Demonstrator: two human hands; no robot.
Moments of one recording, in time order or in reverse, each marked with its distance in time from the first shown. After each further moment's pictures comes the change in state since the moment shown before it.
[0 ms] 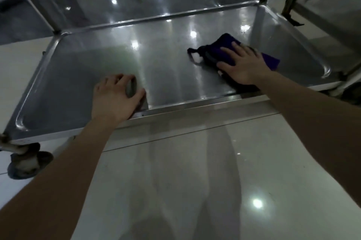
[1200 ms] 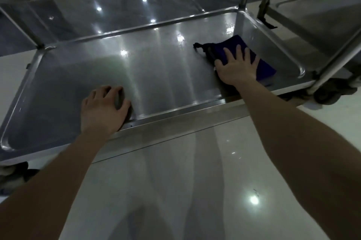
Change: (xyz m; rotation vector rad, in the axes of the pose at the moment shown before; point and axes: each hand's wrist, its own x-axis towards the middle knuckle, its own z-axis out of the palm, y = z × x) left_hand -0.011 0.024 -0.007 0.045 0.008 -0.008; right_hand -0.008 0.018 0.000 0.060 0.089 0.346
